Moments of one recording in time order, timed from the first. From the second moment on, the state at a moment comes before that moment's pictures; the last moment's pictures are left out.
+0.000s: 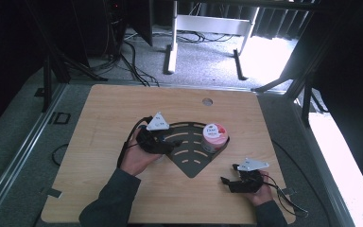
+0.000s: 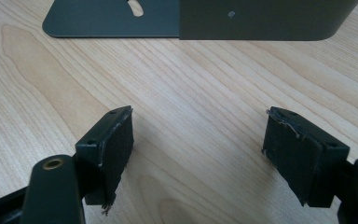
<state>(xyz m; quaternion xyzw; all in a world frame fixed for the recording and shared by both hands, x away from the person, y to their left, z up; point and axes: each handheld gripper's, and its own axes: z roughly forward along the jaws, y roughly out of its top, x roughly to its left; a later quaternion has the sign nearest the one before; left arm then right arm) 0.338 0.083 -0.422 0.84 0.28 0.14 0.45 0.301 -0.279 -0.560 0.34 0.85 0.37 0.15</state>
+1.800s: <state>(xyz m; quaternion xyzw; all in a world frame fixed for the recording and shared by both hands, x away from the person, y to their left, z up) 0.340 0.104 -0.430 0.85 0.30 0.13 0.40 0.301 -0.278 -0.560 0.33 0.85 0.37 0.15</state>
